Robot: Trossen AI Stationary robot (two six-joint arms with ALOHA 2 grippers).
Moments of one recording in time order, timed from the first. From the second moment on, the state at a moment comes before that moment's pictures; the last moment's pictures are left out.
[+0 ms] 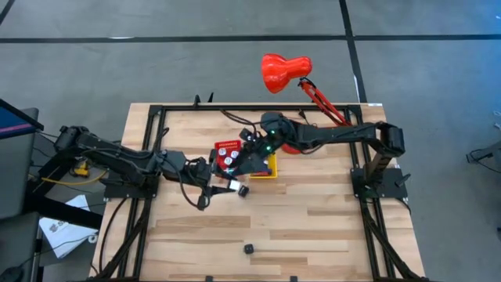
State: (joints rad) left arm -0.23 1.13 0.76 0.24 -0.10 0.02; right arm -0.12 1.76 1.35 0.20 -0.70 0.73
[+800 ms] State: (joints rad) left arm -0.04 1.03 0.76 -0.42 -0.26 -0.32; right arm -0.03 1.70 1.35 -0.04 0.10 0.21
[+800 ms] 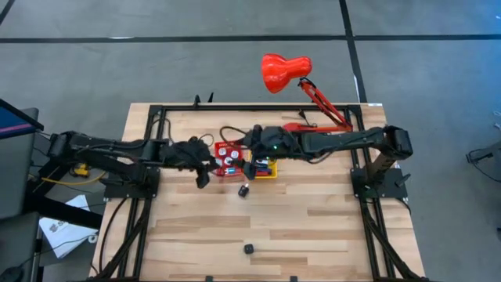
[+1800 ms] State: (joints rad) left arm 0.32 1.51 0.96 -0.41 -0.09 -0.18; right arm 0.09 1.34 1.04 0.15 0.30 0.17
